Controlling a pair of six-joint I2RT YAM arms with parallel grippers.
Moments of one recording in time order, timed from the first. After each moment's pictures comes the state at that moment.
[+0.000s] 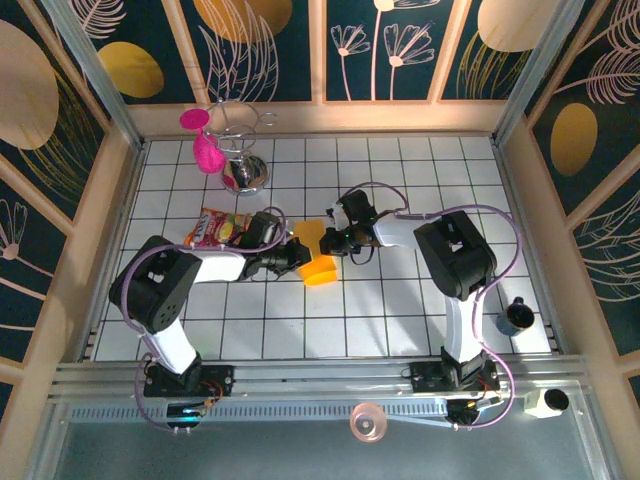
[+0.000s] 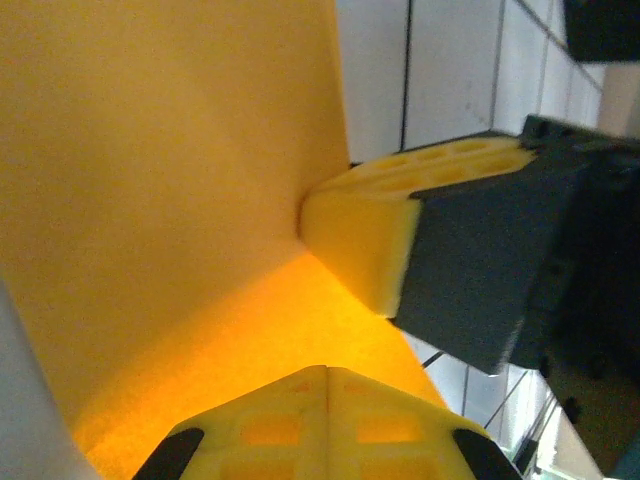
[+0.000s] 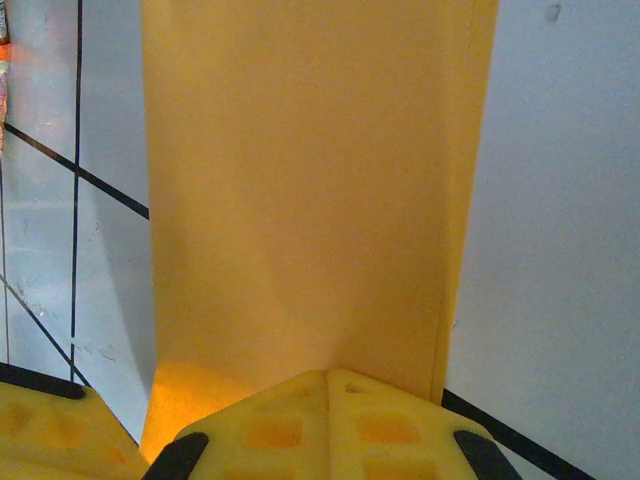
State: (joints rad) left arm -0.55 1.75 0.73 0.21 0.52 -0.92; right arm 0.58 1.99 1.12 -0.17 -0.49 0.46
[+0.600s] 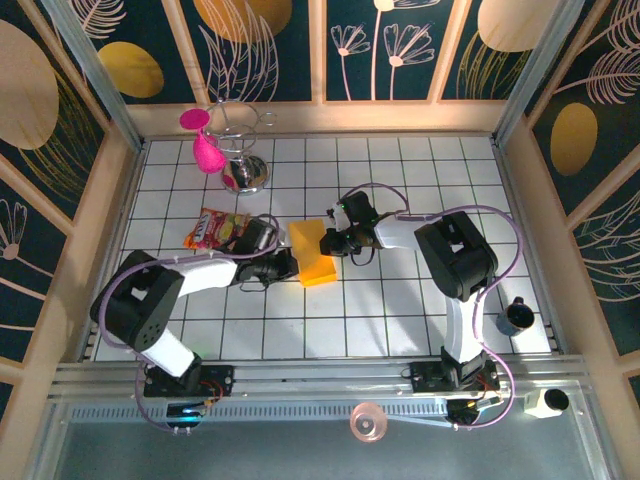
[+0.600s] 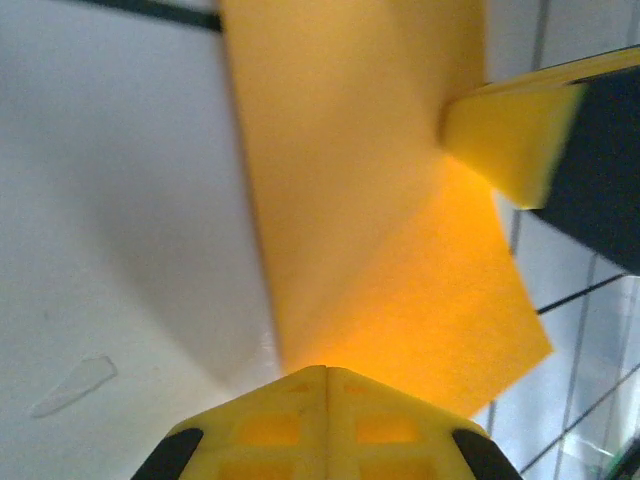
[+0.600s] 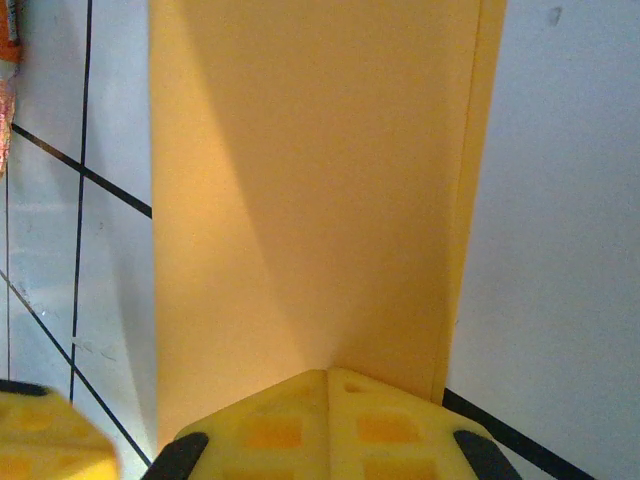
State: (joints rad) left arm -0.56 1.60 0.70 -0.04 0.39 -0.82; right arm 0.58 1.99 1.09 -0.13 -0.49 0.46
